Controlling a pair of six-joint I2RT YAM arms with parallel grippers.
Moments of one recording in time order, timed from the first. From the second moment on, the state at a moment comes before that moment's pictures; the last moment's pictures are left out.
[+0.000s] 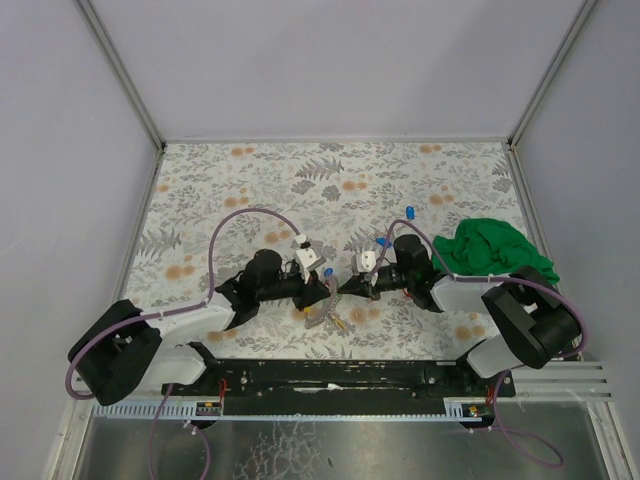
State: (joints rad) left arm -0.74 1.25 0.42 0.42 0.47 -0.07; right arm 0.61 1.49 0.46 0.57 -0.95 -0.52
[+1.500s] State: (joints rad) left arm -0.73 1.17 0.32 0.57 0.41 -0.10; right arm 0.58 1.51 0.43 0.70 -0.98 -0.44
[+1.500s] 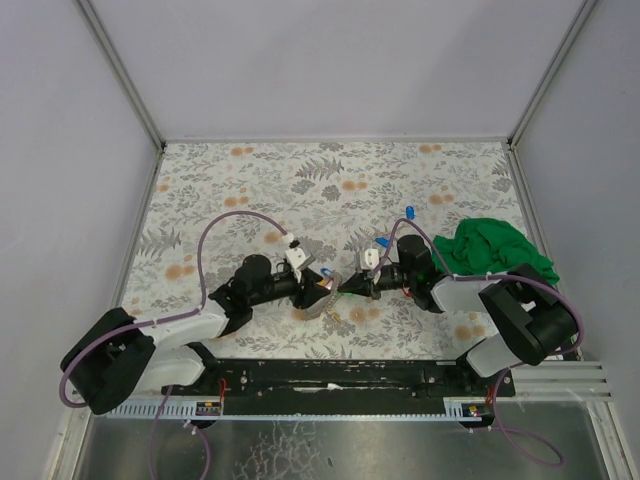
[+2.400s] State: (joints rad) left arm -0.73 1.32 0.19 1.00 0.57 0.10; right arm 0.58 1.46 0.43 0.64 -0.99 -0.48
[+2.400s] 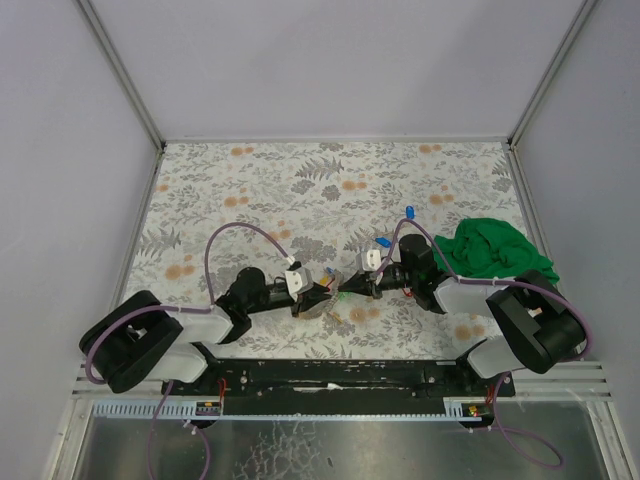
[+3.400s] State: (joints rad) left arm -0.71 1.41 0.24 1.04 0.64 0.12; right arm 0.58 1.47 0.43 0.68 -1.03 -0.45
